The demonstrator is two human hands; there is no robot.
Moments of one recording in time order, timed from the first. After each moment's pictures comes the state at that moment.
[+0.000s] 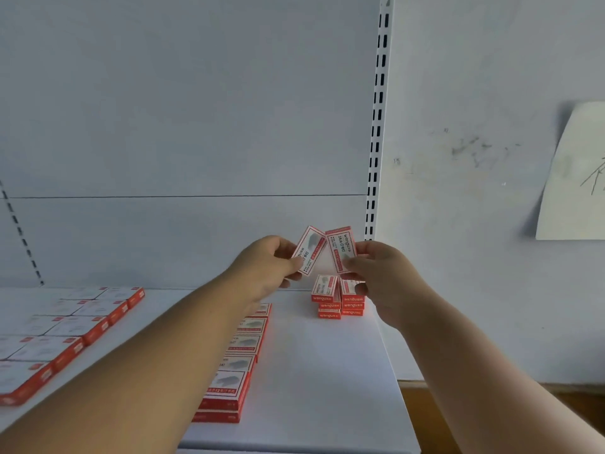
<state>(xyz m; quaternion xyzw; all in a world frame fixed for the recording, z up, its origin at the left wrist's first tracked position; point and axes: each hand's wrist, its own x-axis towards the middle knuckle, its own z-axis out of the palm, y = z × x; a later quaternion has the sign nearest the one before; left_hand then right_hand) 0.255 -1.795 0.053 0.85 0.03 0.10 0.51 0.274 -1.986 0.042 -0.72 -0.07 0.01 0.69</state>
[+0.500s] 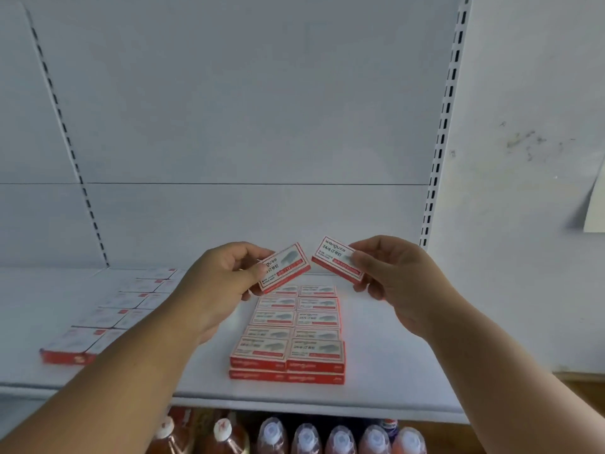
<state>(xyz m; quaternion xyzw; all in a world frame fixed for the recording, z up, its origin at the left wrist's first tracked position) 0.149 -1.651 0.041 0.83 0.00 0.16 0.54 0.203 -1.899 0.040 -0.72 -0.18 -0.01 0.67</state>
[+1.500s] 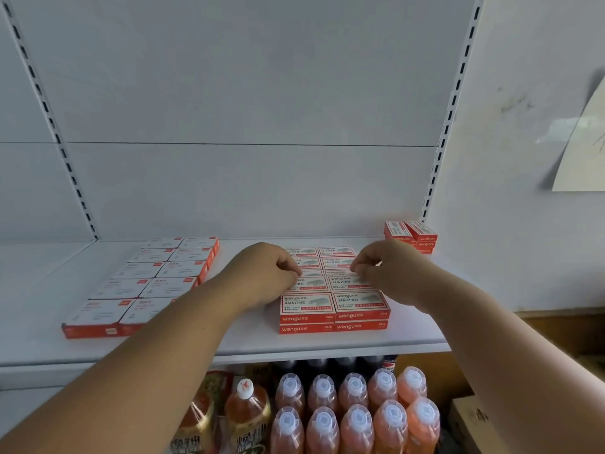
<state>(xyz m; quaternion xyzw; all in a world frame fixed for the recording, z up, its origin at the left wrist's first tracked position) 0.165 -1.625 0.006 0.94 -0.04 0.03 0.34 0.183 -1.850 0.009 -0.95 -0.09 -0.02 0.30</state>
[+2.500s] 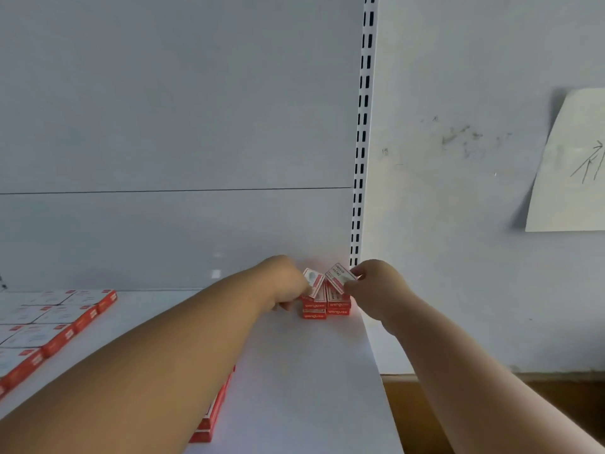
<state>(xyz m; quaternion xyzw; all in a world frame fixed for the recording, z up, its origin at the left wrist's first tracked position) 0.288 -1.837 0.043 0.95 0.09 -0.06 0.30 0.310 -2.003 0.006 -0.89 -0.01 -0.02 0.46</state>
